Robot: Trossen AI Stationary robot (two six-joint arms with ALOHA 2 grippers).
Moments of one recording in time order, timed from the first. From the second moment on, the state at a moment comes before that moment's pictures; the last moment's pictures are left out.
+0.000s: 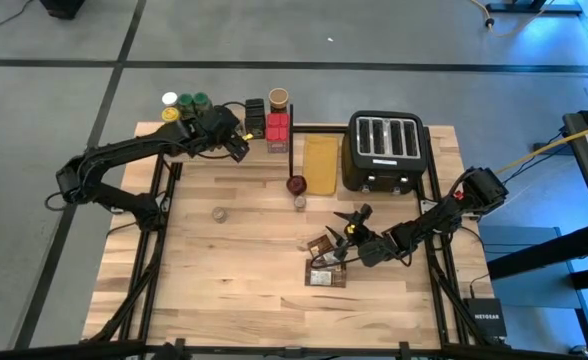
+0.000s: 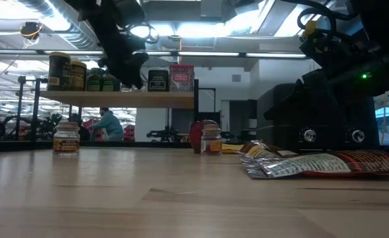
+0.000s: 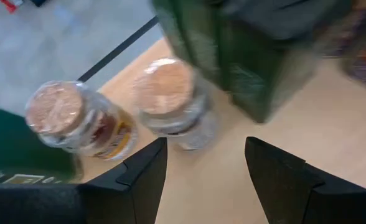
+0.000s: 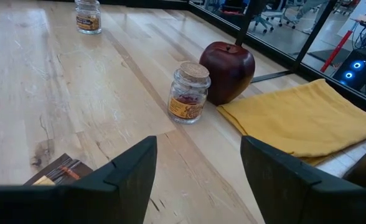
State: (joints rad) left arm 0.57 1.30 1.04 -0.58 -0.41 -0.10; right arm 0.46 1.67 0.43 0.63 0.98 0.36
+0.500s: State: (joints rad) left arm 0.64 1.36 1.04 -0.50 -0.41 -0.05; right arm 0.46 1.67 0.43 0.63 0.99 0.36
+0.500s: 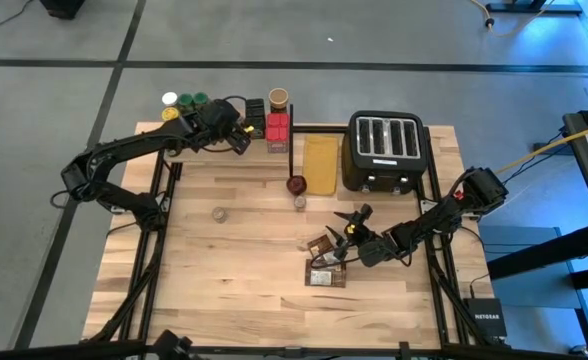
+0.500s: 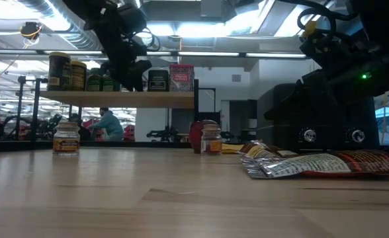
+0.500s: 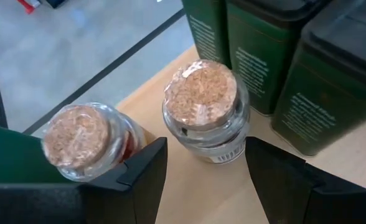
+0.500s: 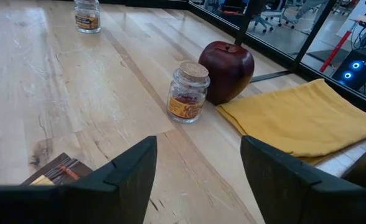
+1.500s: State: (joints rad) left arm 0.40 1.17 1.08 -0.63 -0.38 -0.08; right arm 0.46 1.67 0.43 0.63 0.99 0.36
